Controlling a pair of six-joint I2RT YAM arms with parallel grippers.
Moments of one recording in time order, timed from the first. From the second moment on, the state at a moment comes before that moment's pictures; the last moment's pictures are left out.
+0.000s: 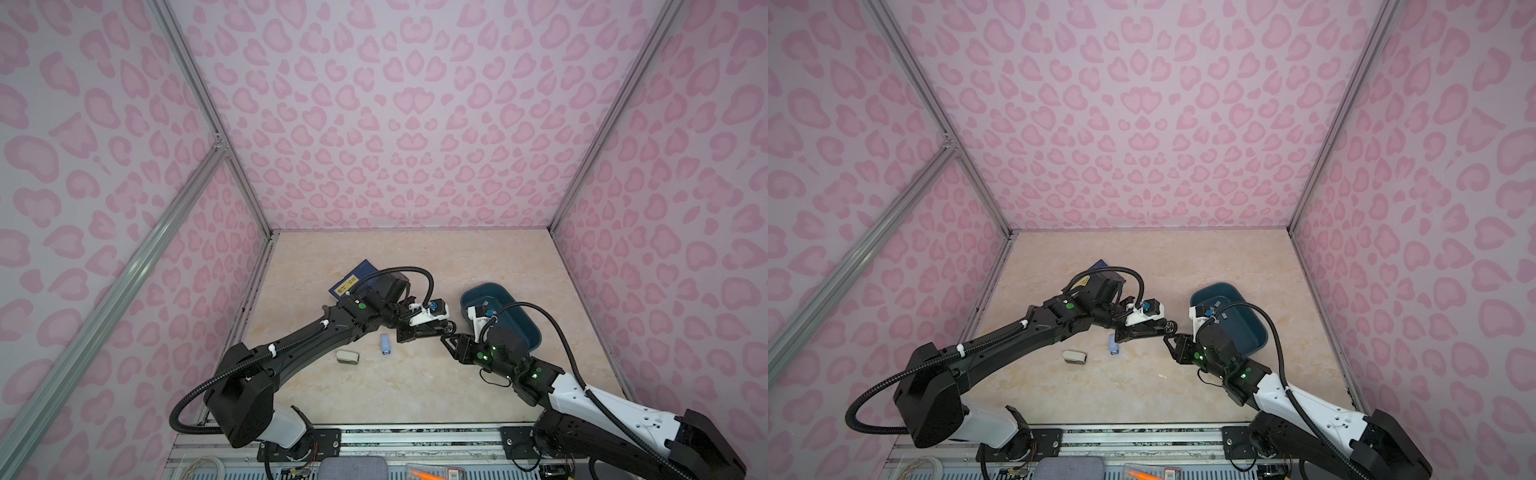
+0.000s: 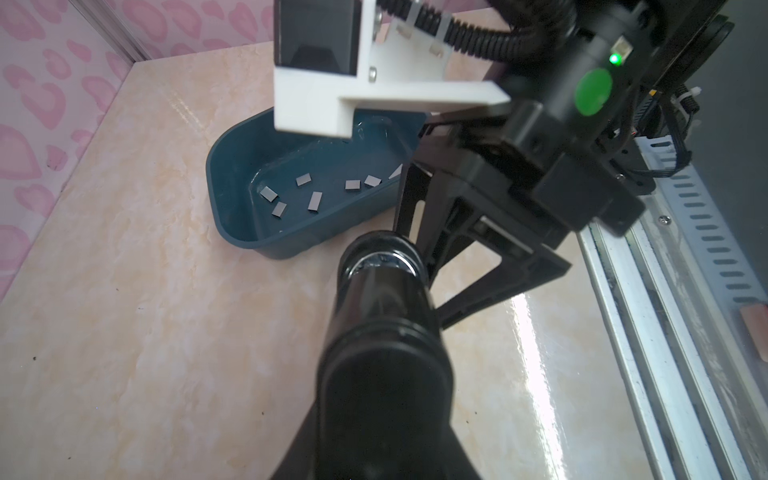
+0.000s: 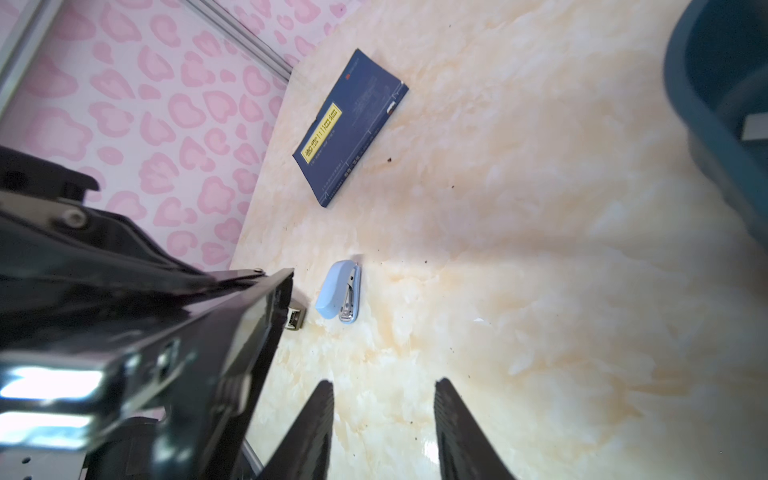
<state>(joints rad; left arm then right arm) -0.76 1.48 1.09 -0.40 0.53 0.66 0.75 0.90 0.35 0.10 -0.05 0.85</state>
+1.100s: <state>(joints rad) -0.75 1.48 1.08 -0.40 0.56 0.69 0.74 0.97 0.39 0.26 -0.14 0.94</state>
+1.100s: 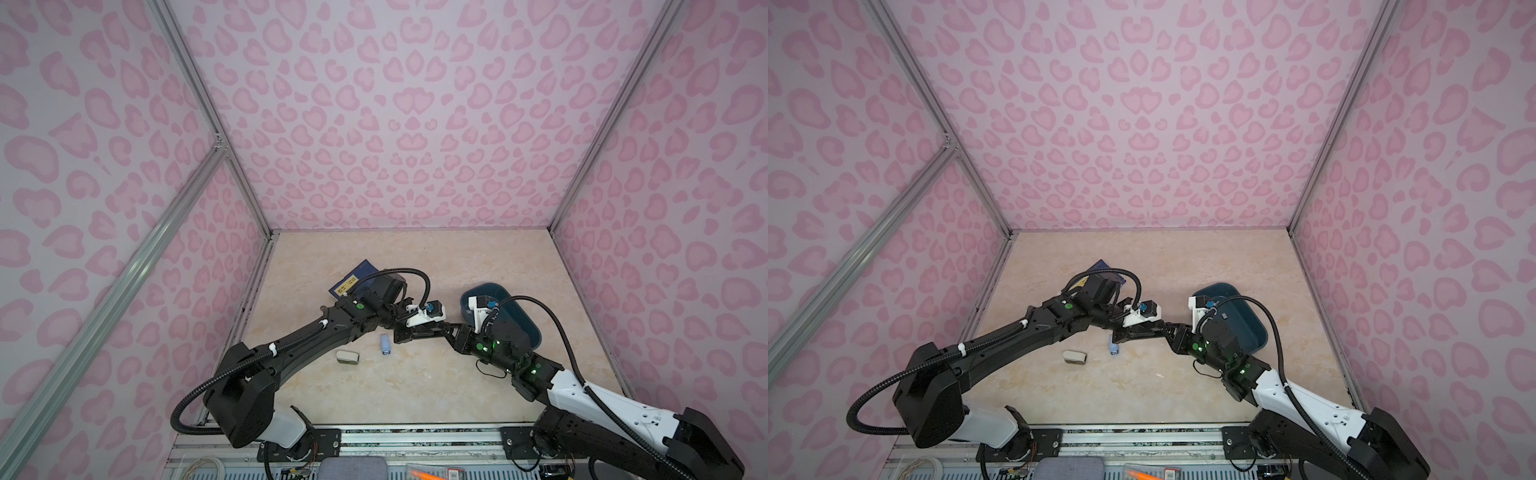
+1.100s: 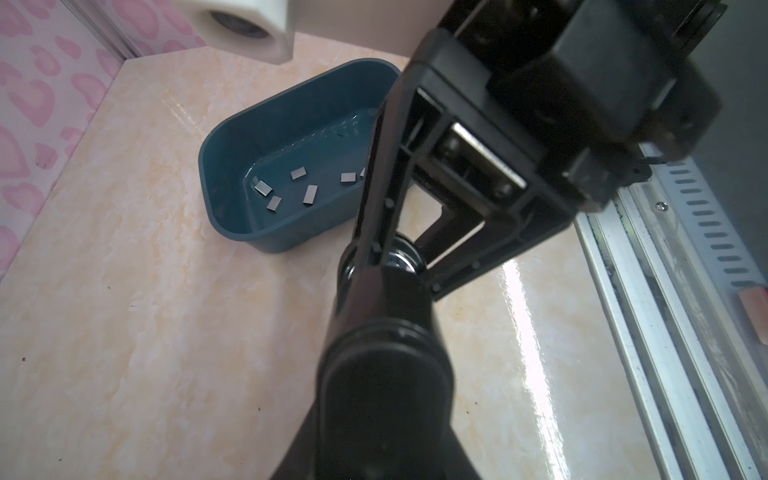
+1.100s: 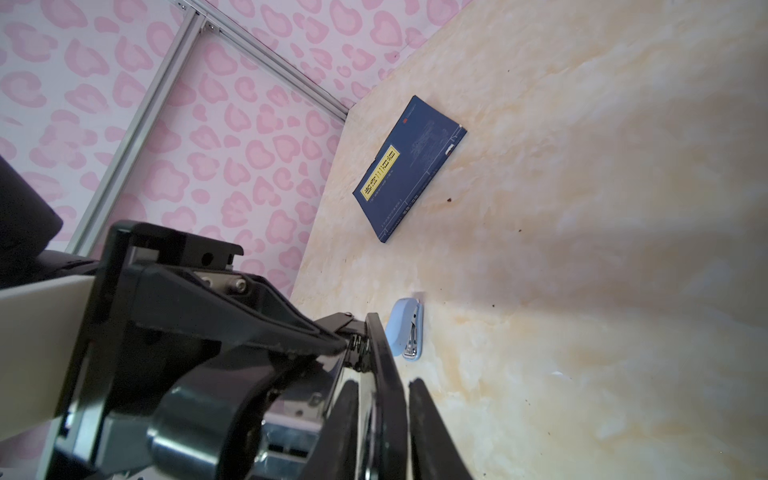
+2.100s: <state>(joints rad) -0.65 1.29 0.93 -0.32 0.71 0.72 0.67 0.82 0.27 0.31 -0.18 1.03</state>
